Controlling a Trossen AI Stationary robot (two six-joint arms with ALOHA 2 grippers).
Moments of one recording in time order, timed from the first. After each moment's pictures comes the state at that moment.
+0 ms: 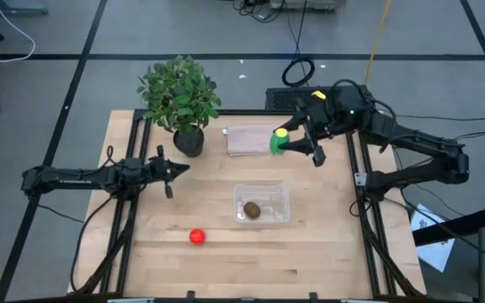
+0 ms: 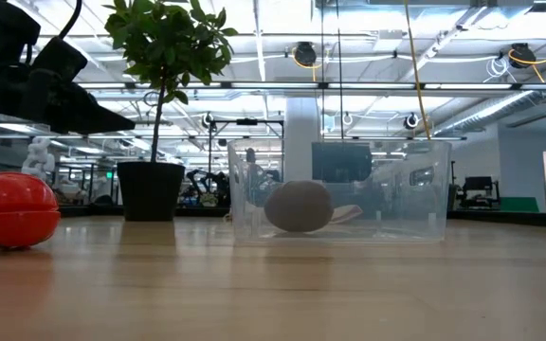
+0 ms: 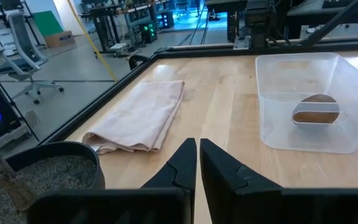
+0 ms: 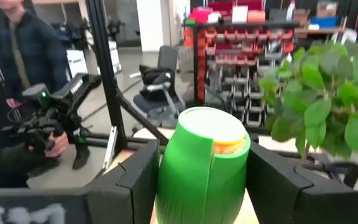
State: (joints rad) left arm 0.08 0.29 0.01 0.11 -0.19 0.09; right arm -0.32 1.13 1.19 -0.13 -0.57 0.01
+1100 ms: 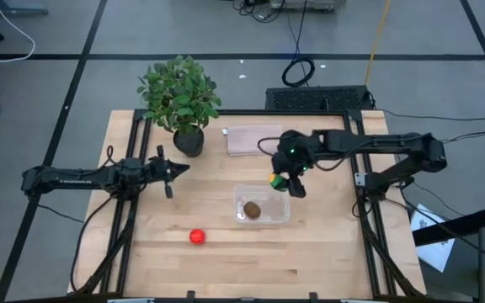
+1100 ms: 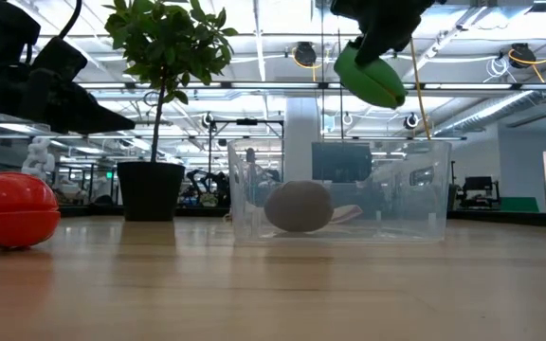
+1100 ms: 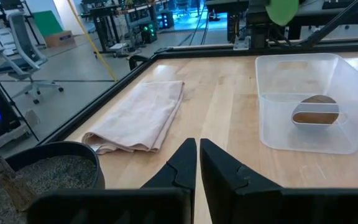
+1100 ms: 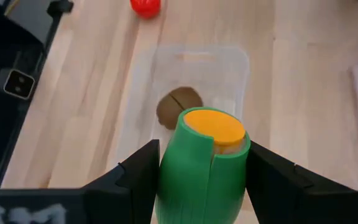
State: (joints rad) left arm 0.08 0.29 0.01 0.11 -0.19 0.09; right arm -0.11 1.41 1.19 -0.72 -0.33 -0.09
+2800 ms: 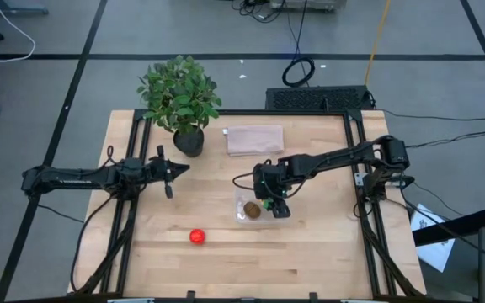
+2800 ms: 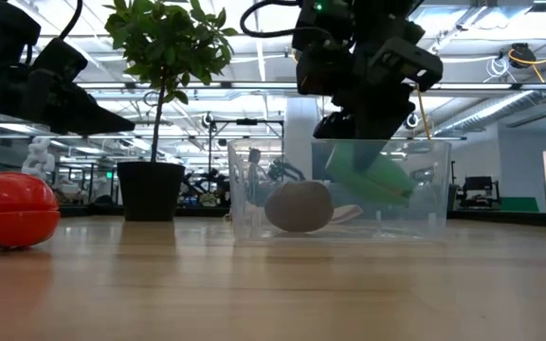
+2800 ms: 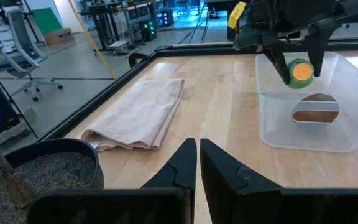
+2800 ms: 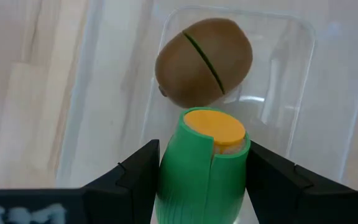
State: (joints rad) left arm 0.08 0.29 0.01 0.10 -0.19 0.08; right arm 0.01 1.77 1.19 -0.63 -0.29 -0.12
